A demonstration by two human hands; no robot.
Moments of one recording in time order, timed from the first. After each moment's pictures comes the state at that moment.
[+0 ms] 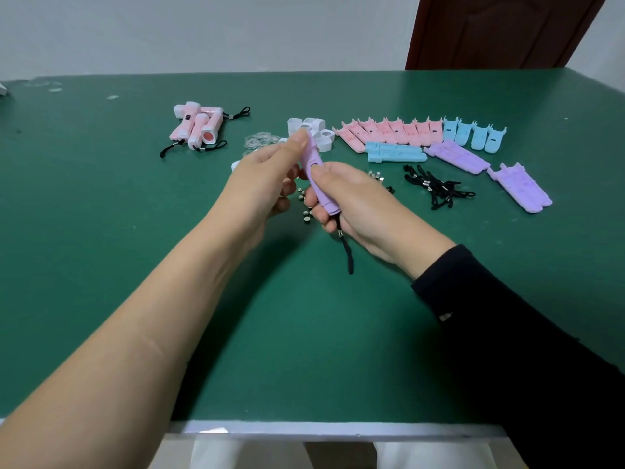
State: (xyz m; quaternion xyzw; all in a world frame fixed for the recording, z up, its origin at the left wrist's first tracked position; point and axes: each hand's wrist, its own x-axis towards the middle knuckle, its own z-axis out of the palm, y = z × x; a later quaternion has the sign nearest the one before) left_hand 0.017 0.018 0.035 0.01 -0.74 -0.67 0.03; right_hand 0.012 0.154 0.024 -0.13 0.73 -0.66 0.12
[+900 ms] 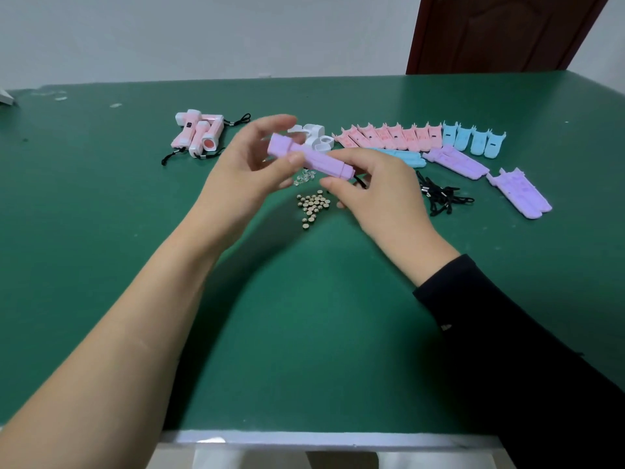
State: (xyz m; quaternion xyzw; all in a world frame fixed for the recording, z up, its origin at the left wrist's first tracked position) left_hand 0.008 -0.004 0.034 -0.15 -0.73 -0.66 0.09; right_hand 0.007 0.172 0.028 -0.15 0.84 -0.50 -0.15
